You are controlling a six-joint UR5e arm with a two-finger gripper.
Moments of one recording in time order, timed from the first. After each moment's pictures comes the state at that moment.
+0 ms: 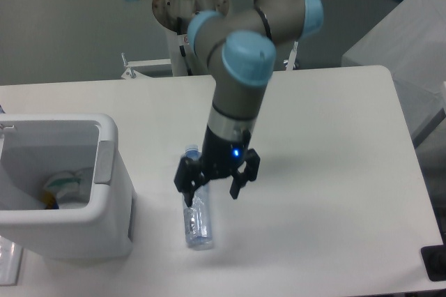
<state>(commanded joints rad) 2.42 -2.00 -1.62 -0.85 1.25 0.02</state>
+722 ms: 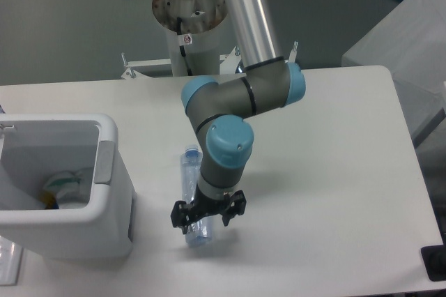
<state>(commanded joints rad) 2.33 -2.16 -1.59 -0.84 1.37 0.15</state>
